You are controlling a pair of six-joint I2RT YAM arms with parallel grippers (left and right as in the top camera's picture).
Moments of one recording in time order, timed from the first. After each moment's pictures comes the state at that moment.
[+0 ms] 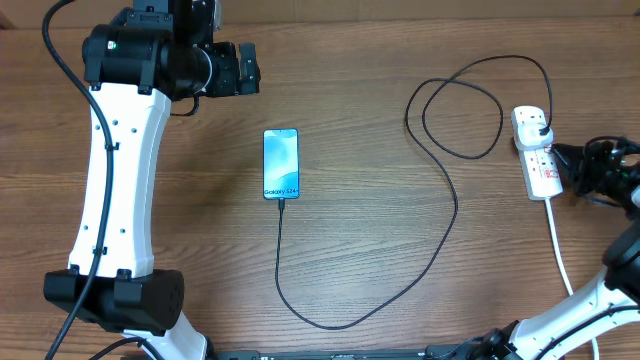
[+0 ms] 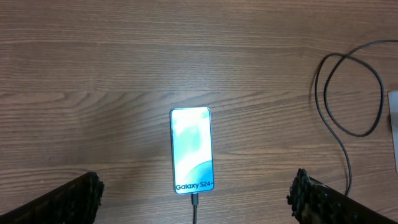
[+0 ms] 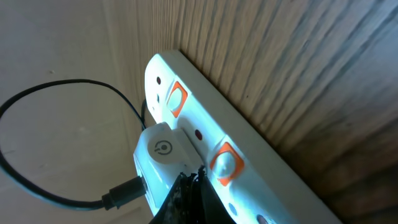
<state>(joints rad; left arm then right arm) -0.12 1.83 2.12 -1.32 0.17 -0.21 -0.75 2.09 1.23 -0.28 -0.92 0.62</state>
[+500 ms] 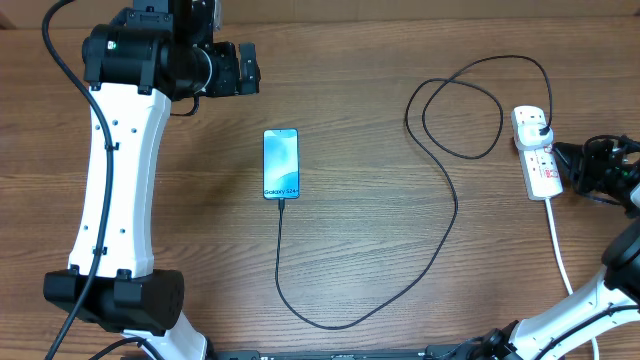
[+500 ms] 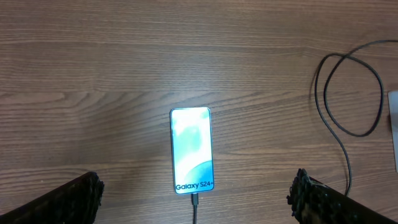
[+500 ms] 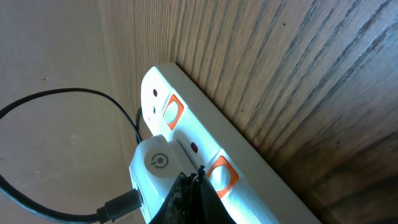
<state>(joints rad) -0.12 1.83 2.12 -1.32 0.17 -0.21 -0.75 2.09 1.23 -0.25 -0.88 0.62</state>
